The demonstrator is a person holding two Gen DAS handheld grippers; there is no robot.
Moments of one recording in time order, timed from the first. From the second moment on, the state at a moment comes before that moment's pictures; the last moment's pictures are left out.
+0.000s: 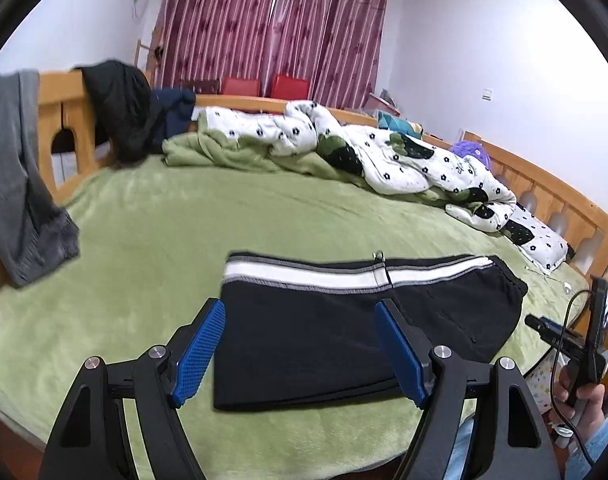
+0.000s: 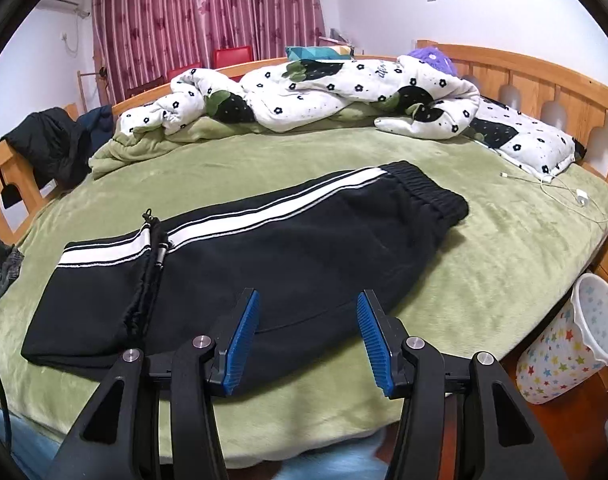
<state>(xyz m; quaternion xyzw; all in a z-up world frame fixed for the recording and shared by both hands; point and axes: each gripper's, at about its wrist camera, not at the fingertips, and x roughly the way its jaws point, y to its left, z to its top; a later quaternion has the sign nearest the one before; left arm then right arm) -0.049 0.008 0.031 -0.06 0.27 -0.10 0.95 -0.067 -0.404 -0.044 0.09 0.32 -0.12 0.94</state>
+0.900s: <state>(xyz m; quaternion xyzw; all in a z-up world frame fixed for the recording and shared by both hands) 0.122 0.083 -0.129 -0.18 0.45 -0.10 0.87 0.051 -0.558 -0.130 0.25 0.34 -0.14 0.89</state>
